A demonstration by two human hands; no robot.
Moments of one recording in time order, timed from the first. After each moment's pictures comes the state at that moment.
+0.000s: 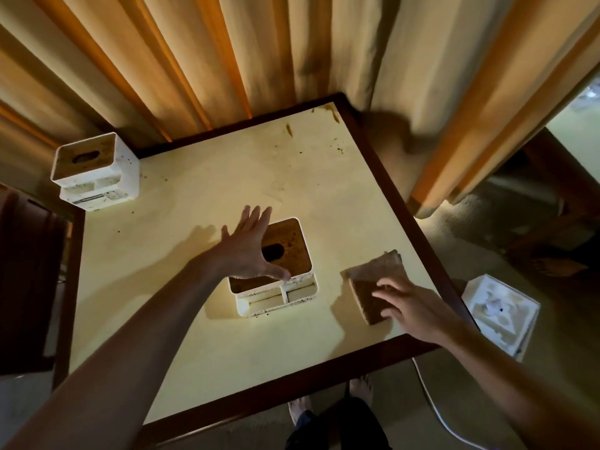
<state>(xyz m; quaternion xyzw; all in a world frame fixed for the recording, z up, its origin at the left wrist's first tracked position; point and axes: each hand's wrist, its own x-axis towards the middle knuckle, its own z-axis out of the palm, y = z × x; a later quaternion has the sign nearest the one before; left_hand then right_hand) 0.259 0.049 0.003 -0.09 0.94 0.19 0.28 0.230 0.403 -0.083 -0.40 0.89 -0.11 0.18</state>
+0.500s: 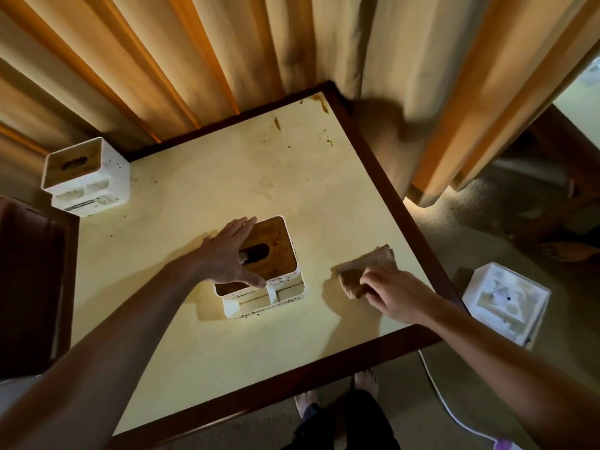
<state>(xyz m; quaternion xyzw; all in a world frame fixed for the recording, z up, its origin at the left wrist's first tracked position) 0.258 0.027 -0.019 -0.09 0.92 0.15 0.34 0.205 0.393 -0.093 -0.45 0.87 -0.12 0.19</state>
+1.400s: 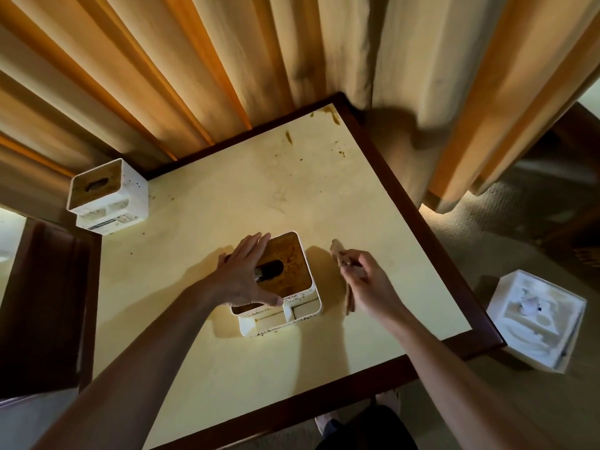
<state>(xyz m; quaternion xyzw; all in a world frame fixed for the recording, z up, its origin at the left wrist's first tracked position) 0.263 0.037 -0.019 -0.10 0.93 0.15 0.31 0.217 0.301 -0.067 -0.08 0.75 -0.61 0.25</state>
